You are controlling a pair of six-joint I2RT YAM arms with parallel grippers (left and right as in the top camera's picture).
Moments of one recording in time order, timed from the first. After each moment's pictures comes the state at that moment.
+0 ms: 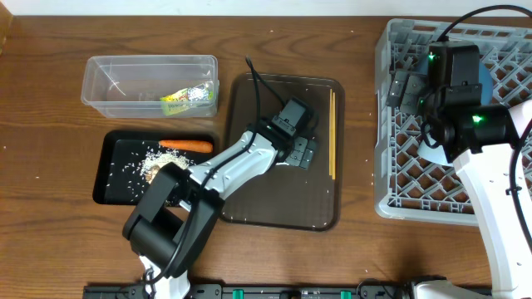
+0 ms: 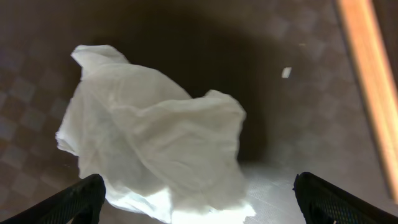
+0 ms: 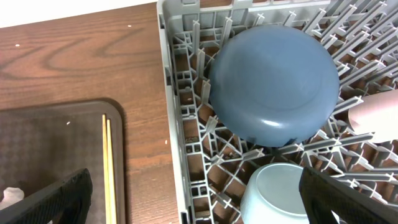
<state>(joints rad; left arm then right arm) -0.65 1.92 1.22 -0.47 -0.07 -0.27 0.14 1.41 1.38 -0.80 0.27 0.28</state>
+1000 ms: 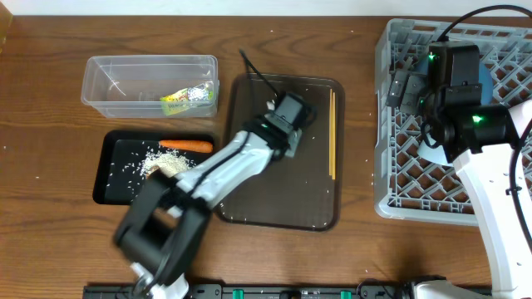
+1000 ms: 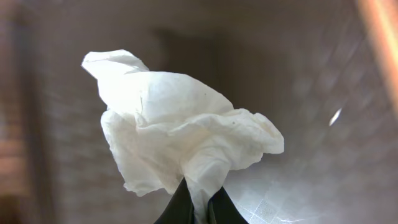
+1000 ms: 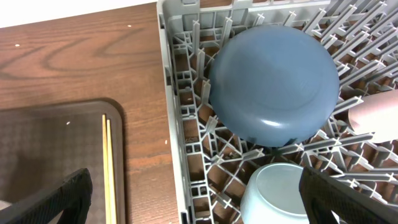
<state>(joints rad) -0.63 1.82 1.22 -0.44 -0.24 -0.26 0.14 1.41 1.38 -0.80 0.27 0.28</state>
